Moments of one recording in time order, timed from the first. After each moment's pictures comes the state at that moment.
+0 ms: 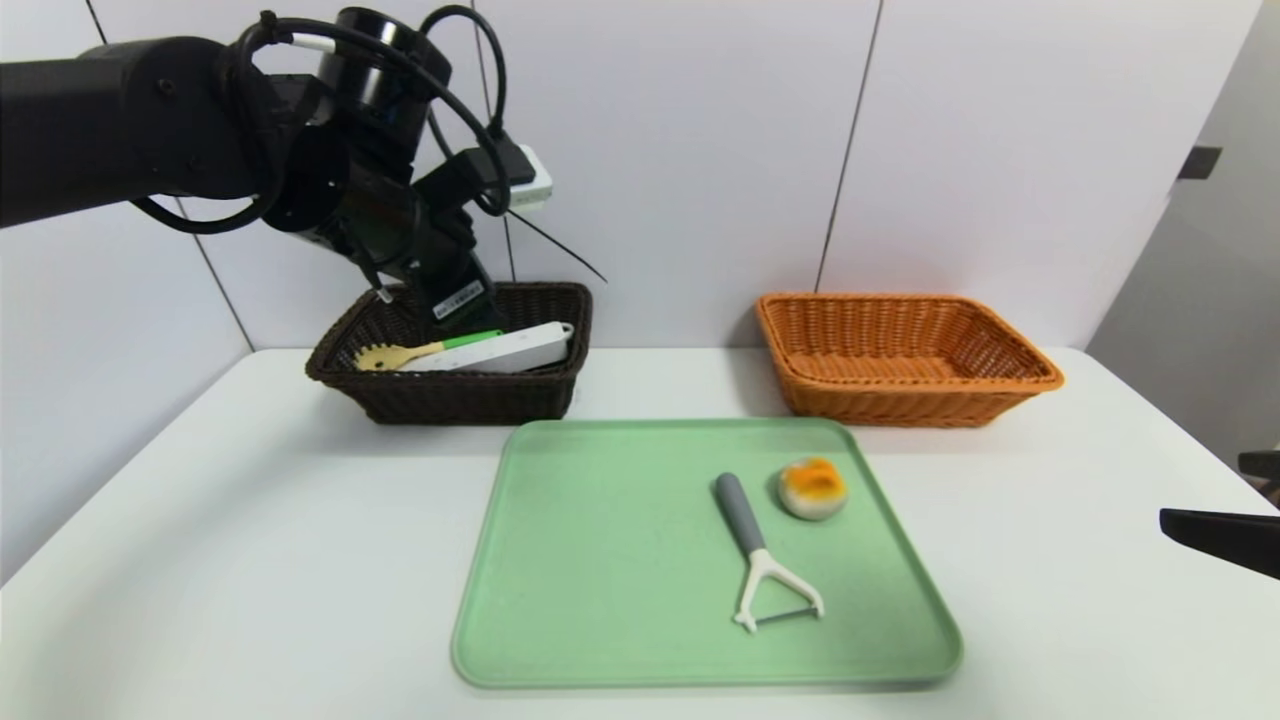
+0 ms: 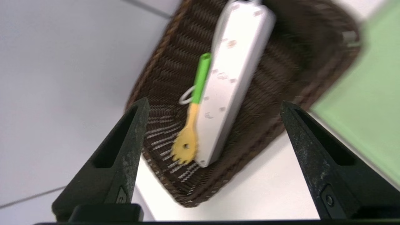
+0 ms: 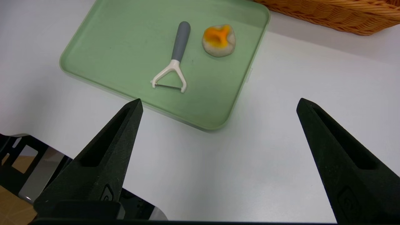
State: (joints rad) left arm -0.41 1.93 -1.93 0.60 0.17 0.74; right arm 0.37 0.97 -1.02 0.56 0.11 0.06
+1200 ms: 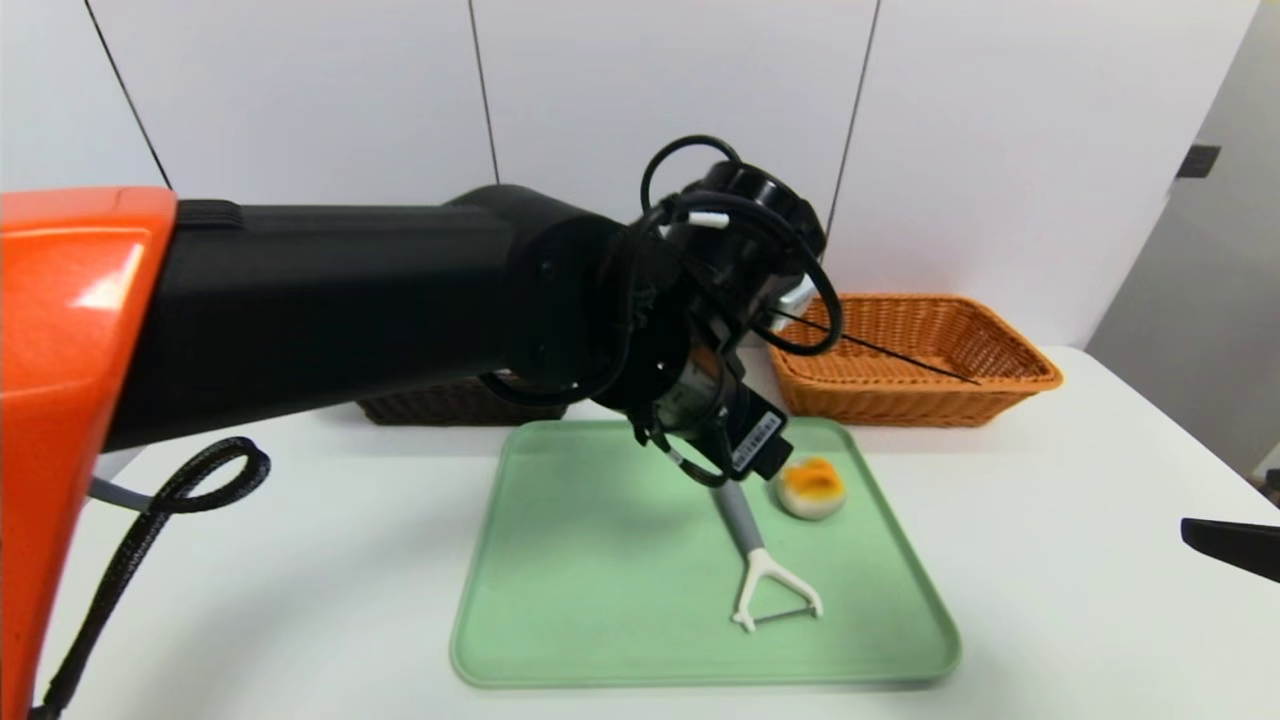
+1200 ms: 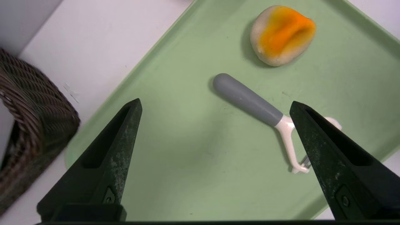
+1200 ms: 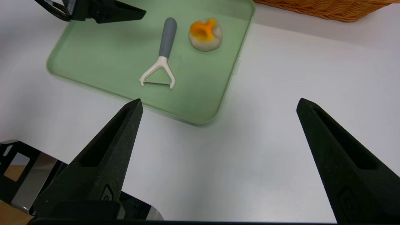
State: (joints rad) left arm -0.91 2.10 -1.95 0.59 0.28 0.01; right arm 0.31 0.94 -0.98 0.56 0.11 0.06
